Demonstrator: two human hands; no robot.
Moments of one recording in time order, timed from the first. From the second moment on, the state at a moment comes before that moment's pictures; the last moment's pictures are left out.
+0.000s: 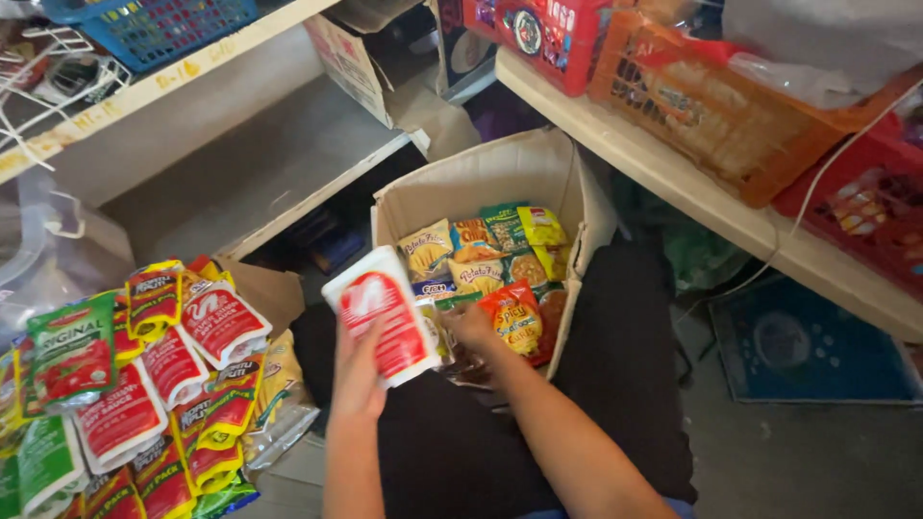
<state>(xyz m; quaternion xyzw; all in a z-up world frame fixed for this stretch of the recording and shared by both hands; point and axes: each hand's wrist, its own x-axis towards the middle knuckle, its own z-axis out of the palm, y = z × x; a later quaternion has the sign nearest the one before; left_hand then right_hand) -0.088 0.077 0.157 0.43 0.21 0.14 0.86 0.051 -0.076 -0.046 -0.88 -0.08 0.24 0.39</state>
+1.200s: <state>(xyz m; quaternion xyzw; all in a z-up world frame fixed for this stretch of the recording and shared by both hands) -0.025 0.013 -0.005 0.89 0.18 -0.41 0.03 0.060 -0.107 -0.130 -0.68 0.13 0.18 0.70</state>
